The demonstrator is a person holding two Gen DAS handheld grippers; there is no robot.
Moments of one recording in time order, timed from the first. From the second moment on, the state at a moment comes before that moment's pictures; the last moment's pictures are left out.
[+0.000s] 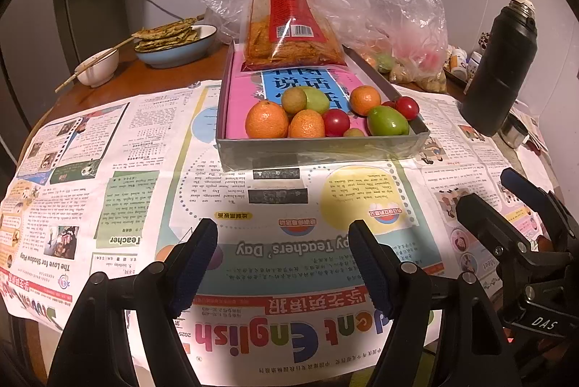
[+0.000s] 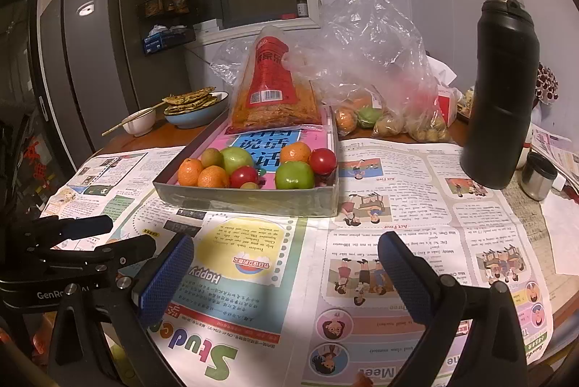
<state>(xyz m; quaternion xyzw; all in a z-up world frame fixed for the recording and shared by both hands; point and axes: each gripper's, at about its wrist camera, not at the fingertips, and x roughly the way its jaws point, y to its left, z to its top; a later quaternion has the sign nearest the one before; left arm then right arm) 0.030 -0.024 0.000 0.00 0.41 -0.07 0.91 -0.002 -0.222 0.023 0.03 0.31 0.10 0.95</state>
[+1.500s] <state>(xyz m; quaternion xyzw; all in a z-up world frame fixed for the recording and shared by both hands) 0.035 0.005 0.008 -0.01 0.38 -0.03 0.92 0.008 -0.234 0.025 0.03 0.31 0.08 0.95</state>
